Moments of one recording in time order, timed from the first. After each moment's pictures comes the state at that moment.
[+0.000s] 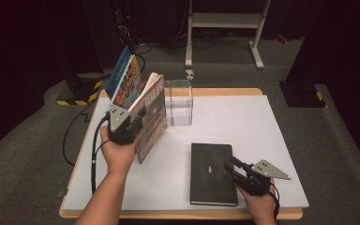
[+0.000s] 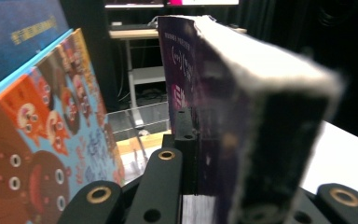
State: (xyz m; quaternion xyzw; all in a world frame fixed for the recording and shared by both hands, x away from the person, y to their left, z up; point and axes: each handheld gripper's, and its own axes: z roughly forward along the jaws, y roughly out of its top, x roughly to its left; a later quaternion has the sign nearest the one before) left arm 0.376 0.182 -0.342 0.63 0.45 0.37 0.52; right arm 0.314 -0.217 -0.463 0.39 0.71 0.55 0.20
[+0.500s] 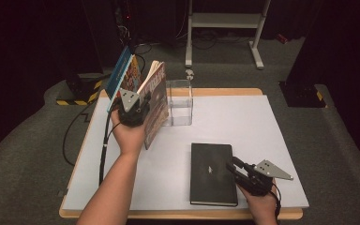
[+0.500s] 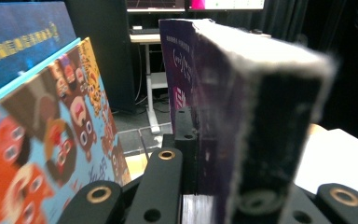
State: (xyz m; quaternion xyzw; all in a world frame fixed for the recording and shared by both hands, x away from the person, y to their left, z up) left arm 0.434 0.163 -0.342 0.61 0.48 0.39 0.50; right arm 0.313 -0.222 -0.463 0.40 0.70 0.56 0.19
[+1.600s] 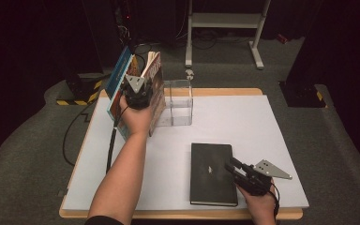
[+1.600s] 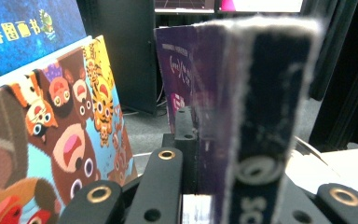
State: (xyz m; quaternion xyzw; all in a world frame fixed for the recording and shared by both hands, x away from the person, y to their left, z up) left arm 0.501 0.158 -0.352 0.57 0.51 0.42 0.49; right arm 0.315 -0.221 -0.467 0.40 0.70 0.56 0.18
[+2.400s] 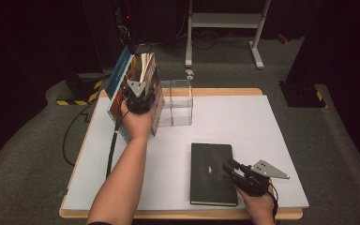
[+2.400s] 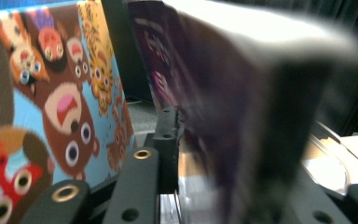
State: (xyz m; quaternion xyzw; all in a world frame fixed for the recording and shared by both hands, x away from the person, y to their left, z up) left arm 0.493 0.158 -0.371 0.58 0.53 0.41 0.47; right arm 0.315 -0.217 -0.469 0.39 0.71 0.56 0.17
